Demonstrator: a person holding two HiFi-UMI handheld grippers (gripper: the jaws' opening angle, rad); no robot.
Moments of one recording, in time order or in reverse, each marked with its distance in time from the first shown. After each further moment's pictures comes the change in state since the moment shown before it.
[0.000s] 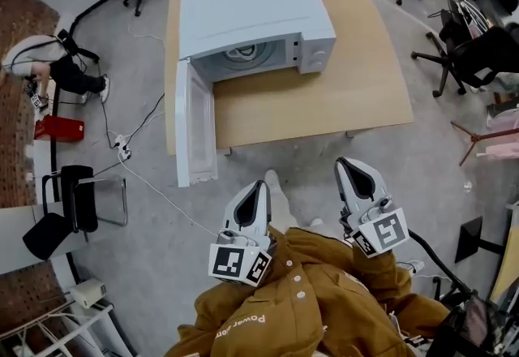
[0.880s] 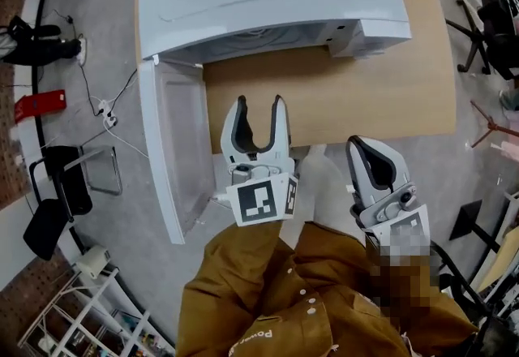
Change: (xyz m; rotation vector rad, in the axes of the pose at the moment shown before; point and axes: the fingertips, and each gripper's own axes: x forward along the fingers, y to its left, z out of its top) left arm 0.245 0.173 -0.013 0.102 -0.091 0.272; right arm 0.180 -0.072 -0.060 -0.014 0.113 0.059
